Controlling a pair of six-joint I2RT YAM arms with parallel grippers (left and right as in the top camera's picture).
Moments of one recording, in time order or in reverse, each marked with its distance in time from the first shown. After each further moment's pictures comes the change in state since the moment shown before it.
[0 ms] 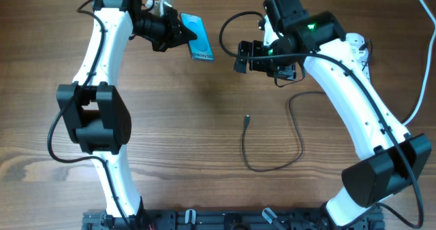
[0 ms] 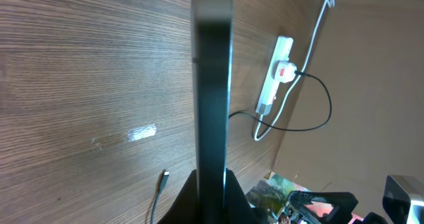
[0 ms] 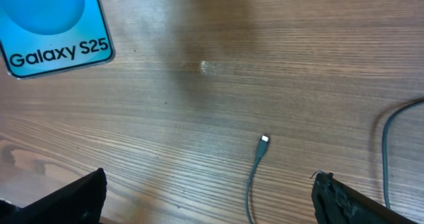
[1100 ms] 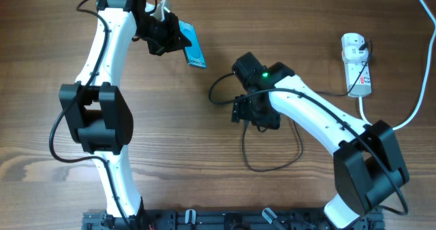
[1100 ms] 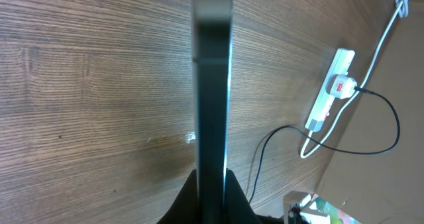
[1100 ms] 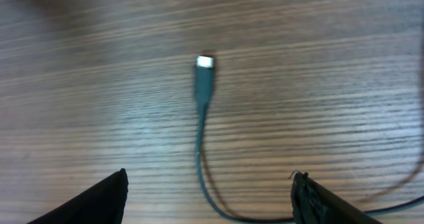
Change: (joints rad) left arm -0.022 0.000 0.000 -0.038 -0.206 0.012; right arm 0.184 -0.005 -0.500 0.188 0.157 0.282
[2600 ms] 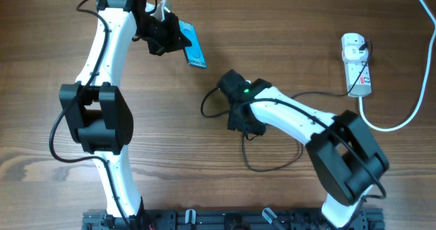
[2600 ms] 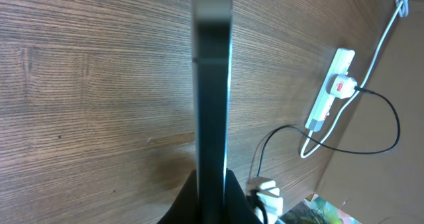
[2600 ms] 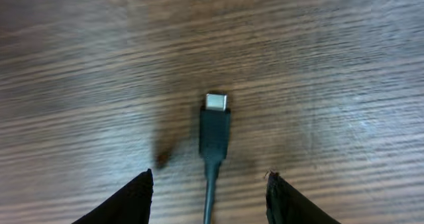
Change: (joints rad) left arm 0.000 0.000 0.000 0.000 0.000 0.000; right arm 0.094 0.114 -0.082 0.192 0.110 0.118
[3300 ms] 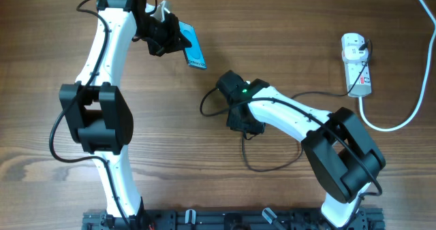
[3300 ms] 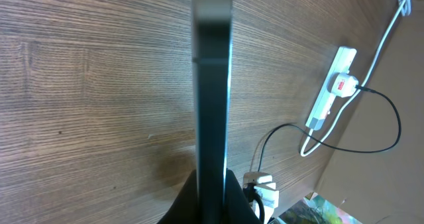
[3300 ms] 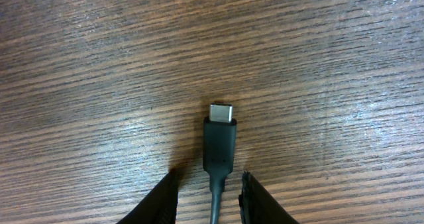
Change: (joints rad) left arm 0.000 0.000 0.000 -0.013 0.000 0.000; right arm 0.000 0.017 0.002 0.019 0.000 0.019
